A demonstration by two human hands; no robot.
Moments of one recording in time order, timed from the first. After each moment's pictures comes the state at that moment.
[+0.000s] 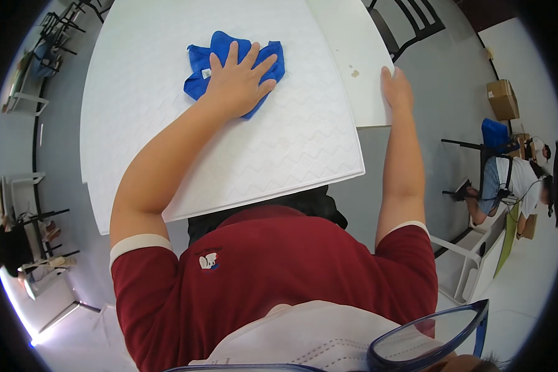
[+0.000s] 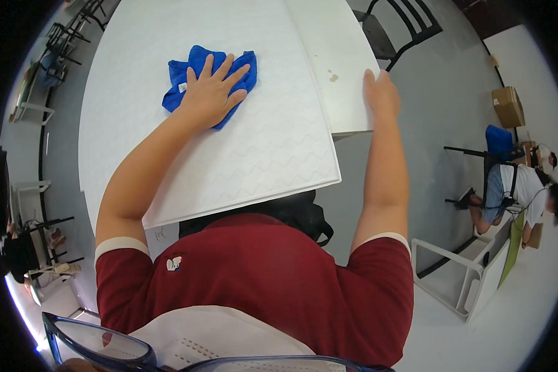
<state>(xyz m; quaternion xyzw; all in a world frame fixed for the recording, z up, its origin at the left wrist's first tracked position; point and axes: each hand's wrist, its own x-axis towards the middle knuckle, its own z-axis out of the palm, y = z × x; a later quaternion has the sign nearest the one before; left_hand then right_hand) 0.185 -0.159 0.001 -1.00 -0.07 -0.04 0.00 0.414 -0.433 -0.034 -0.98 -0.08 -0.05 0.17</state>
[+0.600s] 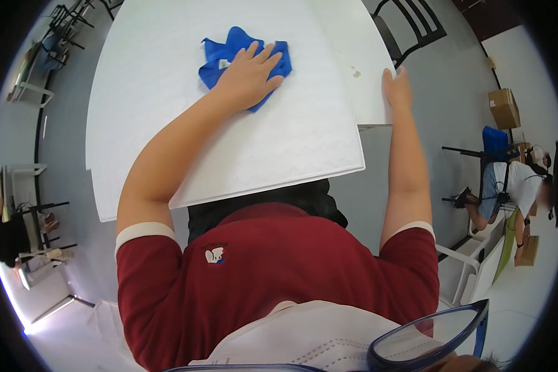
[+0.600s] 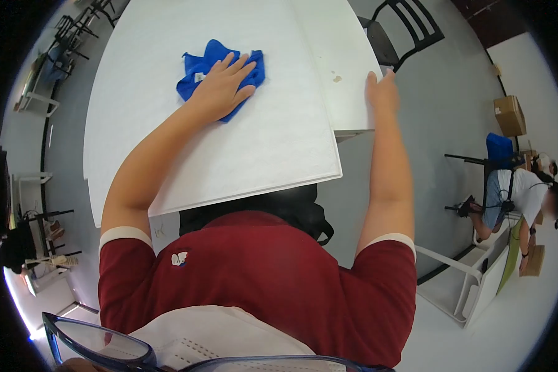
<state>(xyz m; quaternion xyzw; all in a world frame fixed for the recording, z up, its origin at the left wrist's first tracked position) 0.184 -0.149 -0.002 -0.99 0.01 -0.10 -0.10 0.415 -0.429 -0.038 -0.97 -0.08 -0.11 0.21</state>
